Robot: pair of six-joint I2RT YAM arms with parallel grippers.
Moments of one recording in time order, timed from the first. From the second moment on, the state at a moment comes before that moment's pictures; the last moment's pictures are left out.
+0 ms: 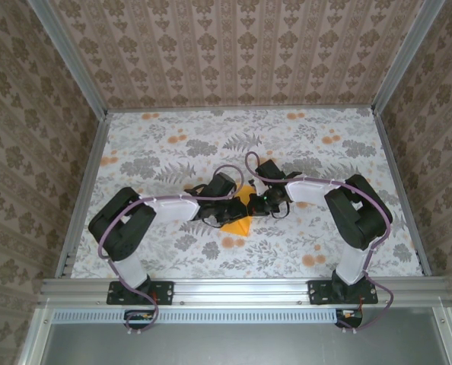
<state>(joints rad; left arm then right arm) -0.85 1.73 0.86 -0.08 0.34 -1.01 0.54 1.80 0.99 -0.41 -0.41 0.45</state>
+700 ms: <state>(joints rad) -0.85 1.74 0.86 -0.08 0.34 -1.01 0.54 1.80 1.00 -0.41 -0.39 0.45</state>
